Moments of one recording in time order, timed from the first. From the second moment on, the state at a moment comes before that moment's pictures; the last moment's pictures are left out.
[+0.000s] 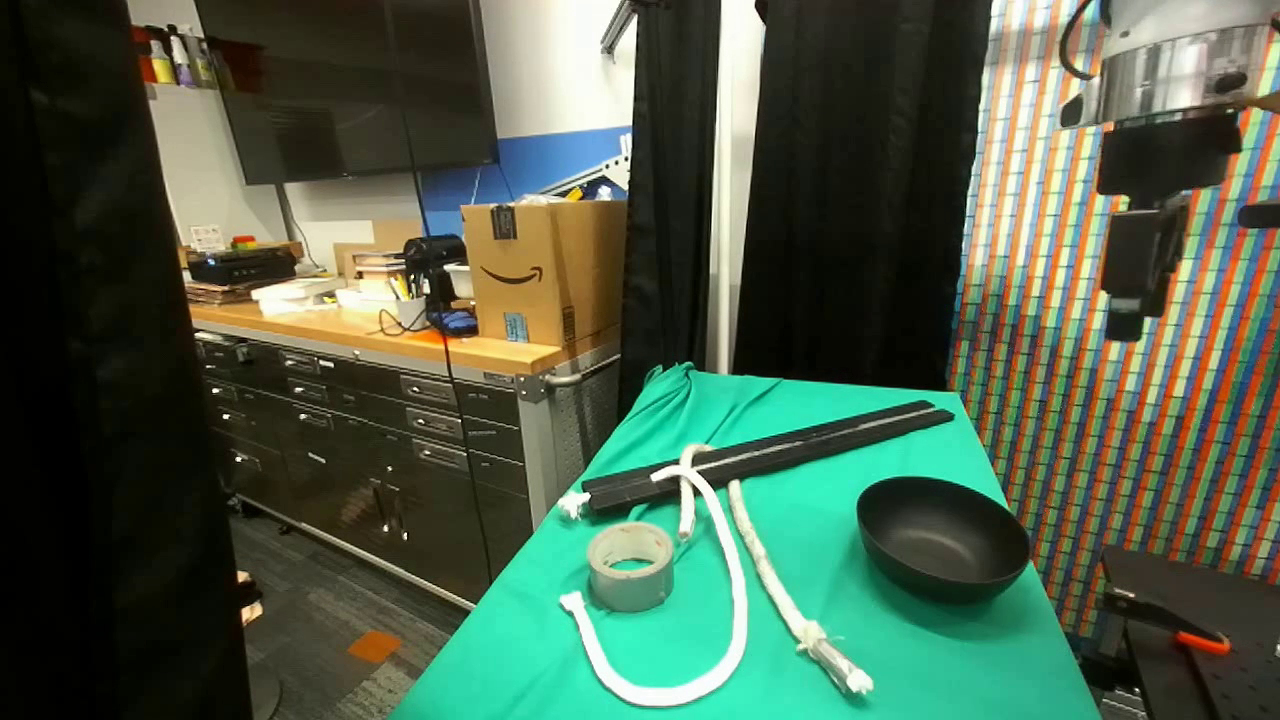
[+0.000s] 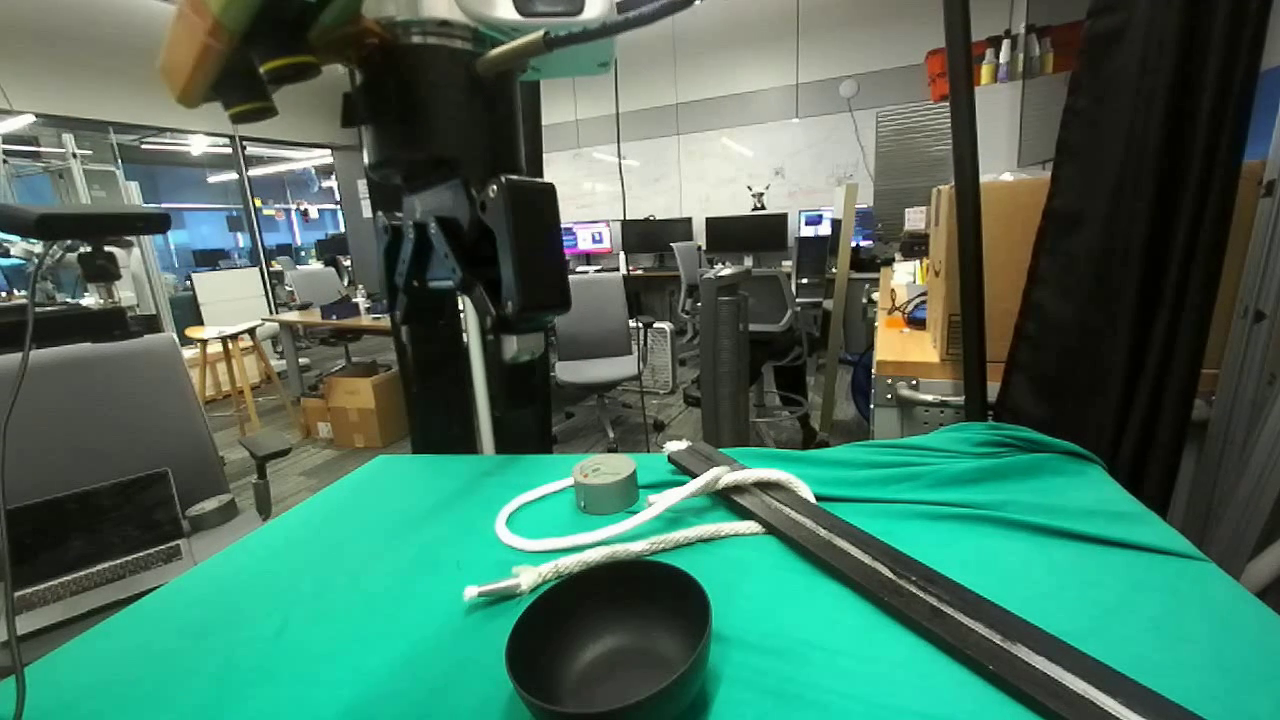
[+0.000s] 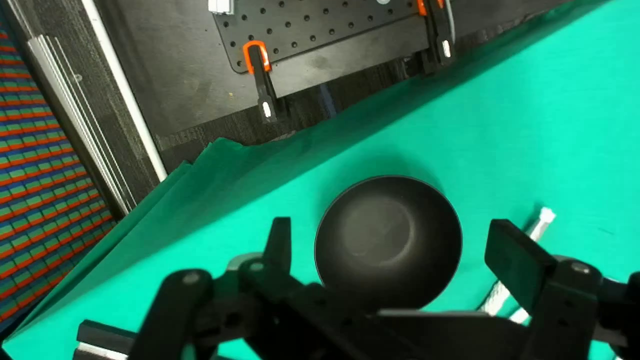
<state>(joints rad) -0.03 -0.81 0.06 -2.60 -0.01 1.72 0.30</state>
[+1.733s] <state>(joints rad) -0.01 -0.12 0.19 -2.08 0.10 1.87 1.02</state>
